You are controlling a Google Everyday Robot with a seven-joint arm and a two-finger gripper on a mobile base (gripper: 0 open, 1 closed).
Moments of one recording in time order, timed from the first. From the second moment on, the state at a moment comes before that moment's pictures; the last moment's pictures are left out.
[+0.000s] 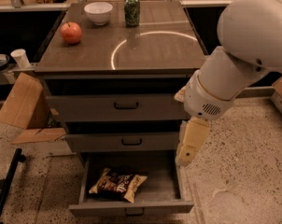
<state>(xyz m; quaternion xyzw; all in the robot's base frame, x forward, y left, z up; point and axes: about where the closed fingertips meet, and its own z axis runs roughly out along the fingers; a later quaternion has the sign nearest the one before) 0.428 -0.096 0.839 -0.64 0.74 0.11 0.14</state>
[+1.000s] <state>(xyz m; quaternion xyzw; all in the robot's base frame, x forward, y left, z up) 0.436 -0.093 0.572 -0.62 0.77 0.15 0.09</state>
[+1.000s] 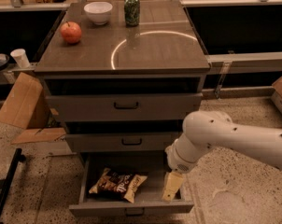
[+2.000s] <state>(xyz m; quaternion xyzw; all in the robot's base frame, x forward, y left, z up) 0.454 -0.057 0.459 -0.60 0.77 0.20 0.12</state>
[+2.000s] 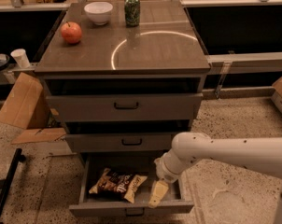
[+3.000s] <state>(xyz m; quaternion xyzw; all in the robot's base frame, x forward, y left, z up) 0.516 0.004 0.327 -0.58 0.77 0.24 0.11</state>
